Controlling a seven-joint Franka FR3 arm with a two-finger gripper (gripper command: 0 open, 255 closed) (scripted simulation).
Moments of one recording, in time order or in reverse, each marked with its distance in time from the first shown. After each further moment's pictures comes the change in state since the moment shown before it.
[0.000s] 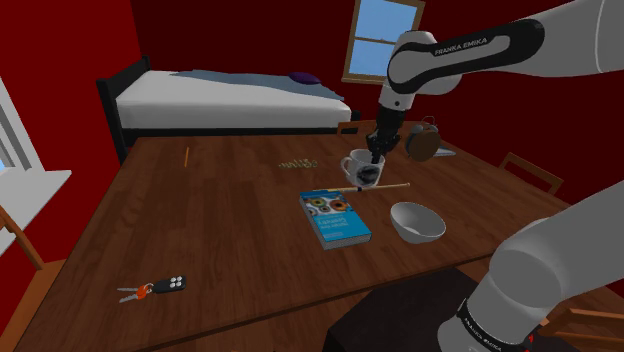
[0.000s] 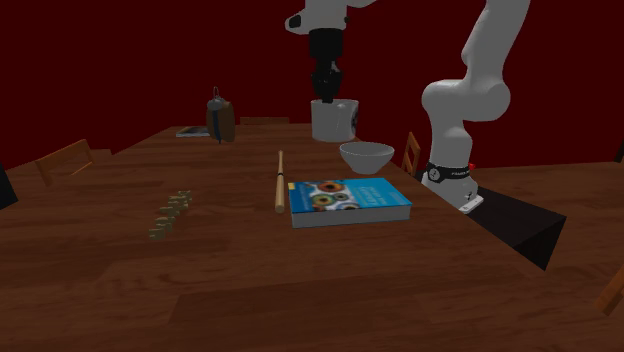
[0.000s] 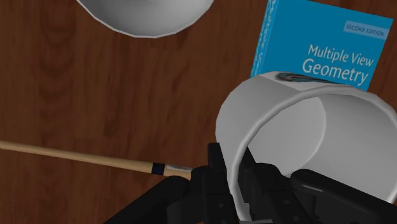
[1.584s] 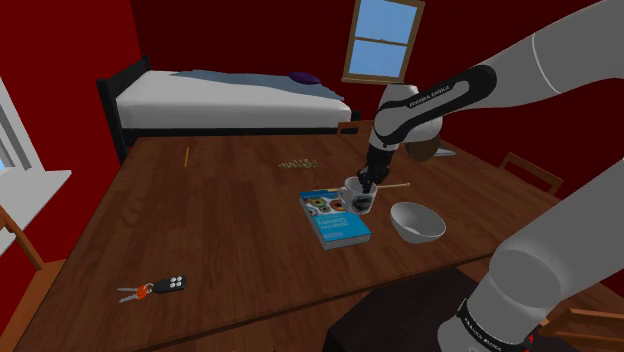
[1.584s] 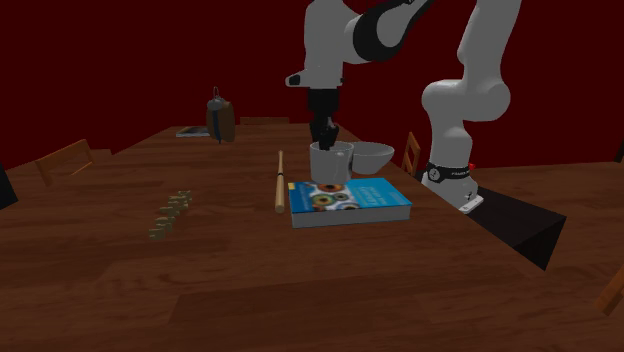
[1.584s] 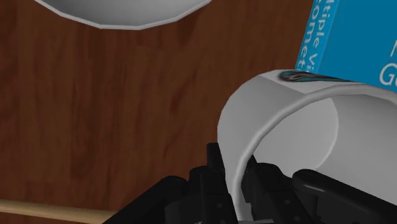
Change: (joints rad) arm 0.001 0.135 -0.005 -0.196 0.009 0.342 -0.016
